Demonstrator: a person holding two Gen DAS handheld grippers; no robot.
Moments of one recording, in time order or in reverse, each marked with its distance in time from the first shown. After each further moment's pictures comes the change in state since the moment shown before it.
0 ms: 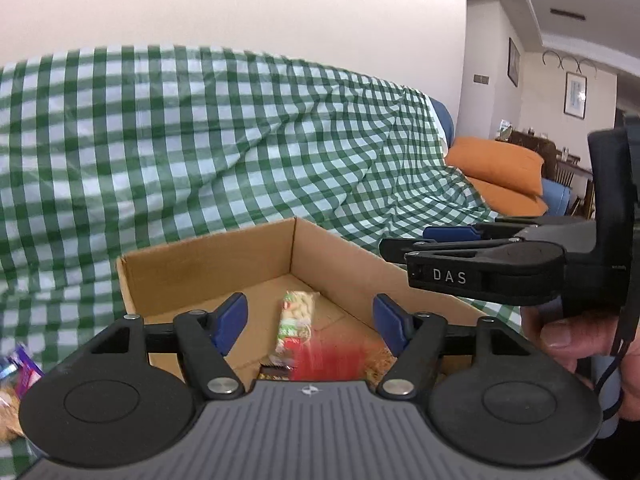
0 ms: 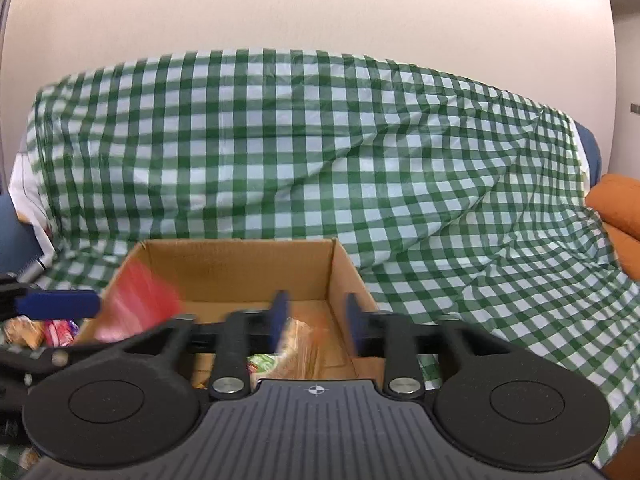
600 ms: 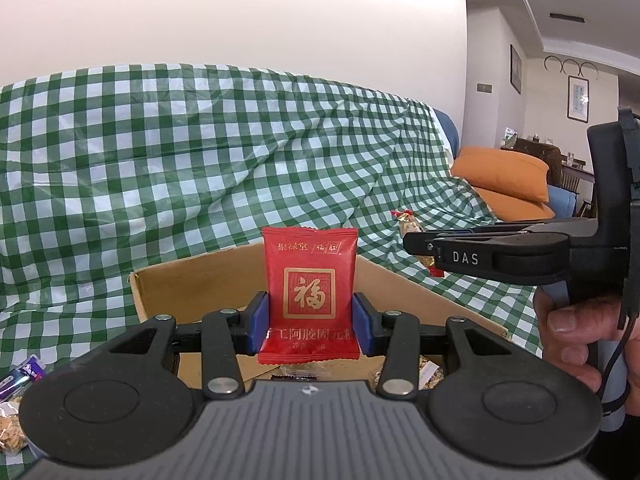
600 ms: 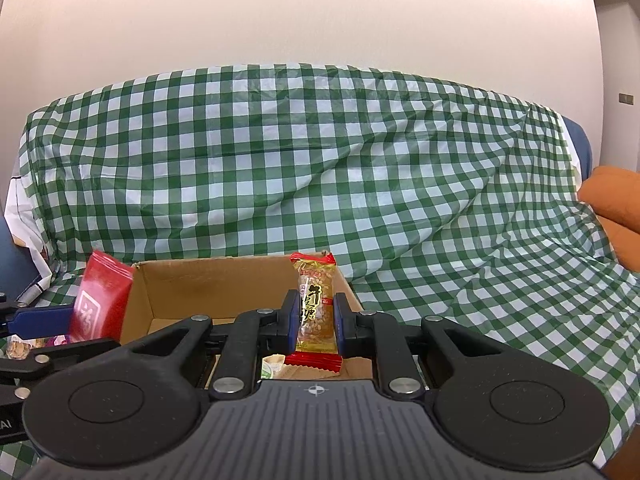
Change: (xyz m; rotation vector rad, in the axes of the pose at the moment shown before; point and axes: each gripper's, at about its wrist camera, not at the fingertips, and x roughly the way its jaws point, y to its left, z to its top) left arm -0.006 0.003 0.000 0.006 -0.038 0.024; right arm -0.004 -0.007 0.001 0.064 -0.036 -0.003
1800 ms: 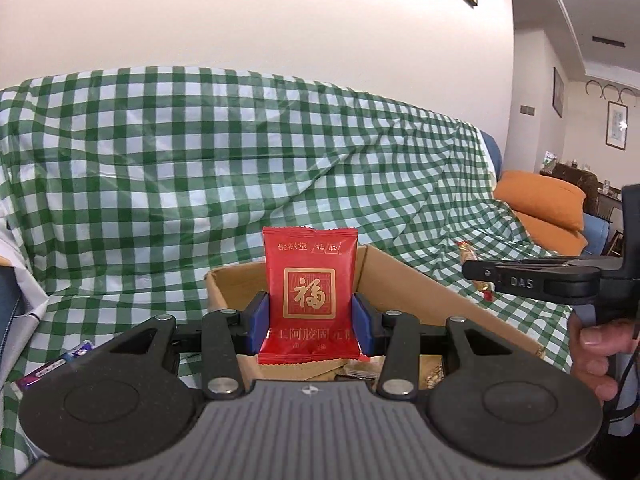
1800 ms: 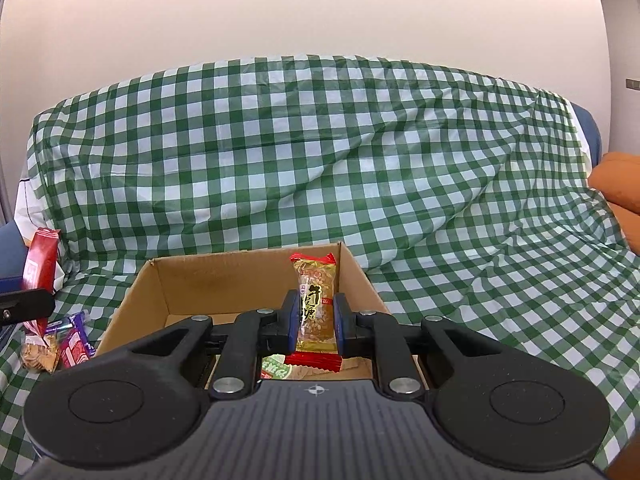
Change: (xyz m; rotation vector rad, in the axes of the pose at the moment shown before) left arm -0.045 0.046 0.003 -0.083 -0.021 0.115; right arm 0.005 -0.004 -0.001 0.022 0.027 0.049
